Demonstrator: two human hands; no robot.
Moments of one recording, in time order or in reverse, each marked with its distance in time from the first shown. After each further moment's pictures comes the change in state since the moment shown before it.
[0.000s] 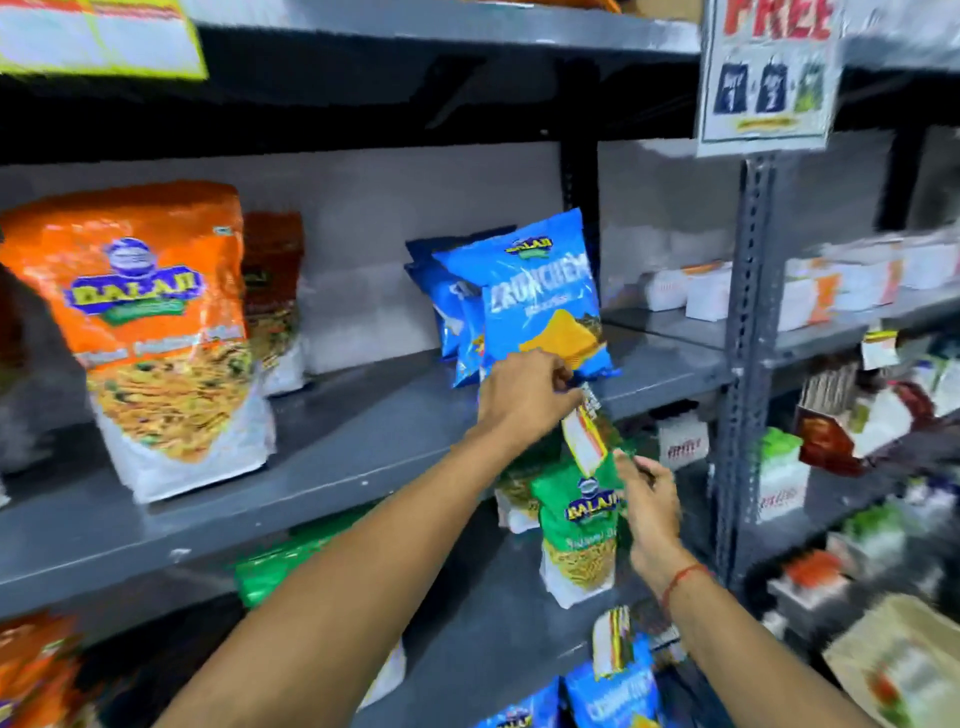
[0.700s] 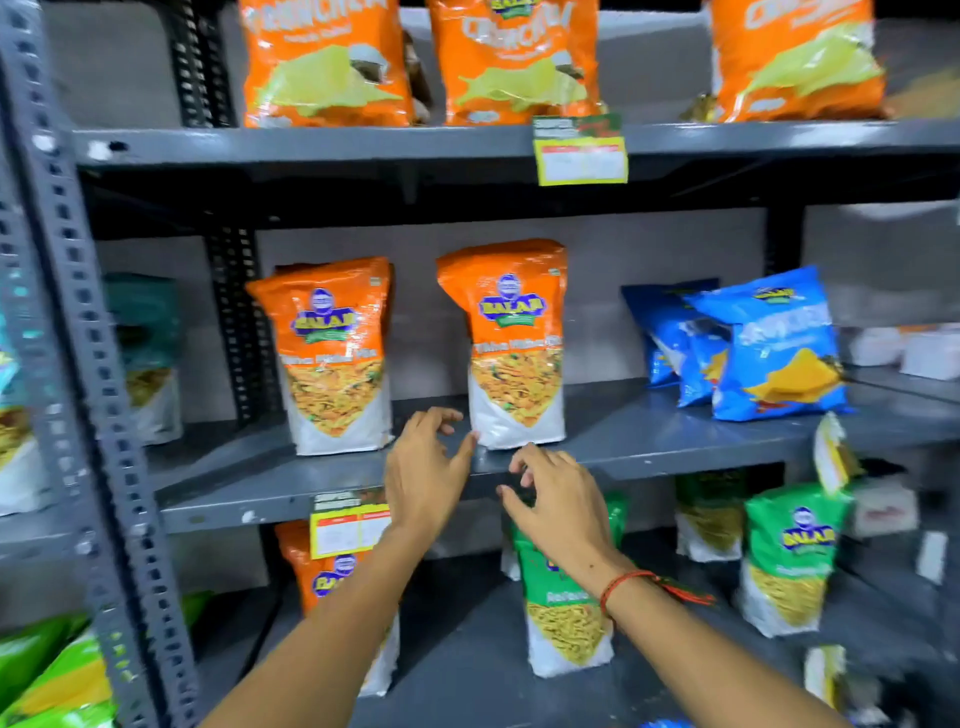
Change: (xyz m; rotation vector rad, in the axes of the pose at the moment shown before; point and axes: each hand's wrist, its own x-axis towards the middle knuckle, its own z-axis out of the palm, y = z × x) left_hand -0.255 -0.225 -0.242 0.015 0.601 -0.289; right_hand -0.332 -0.042 0.201 -0.690 -0.622 -1.092
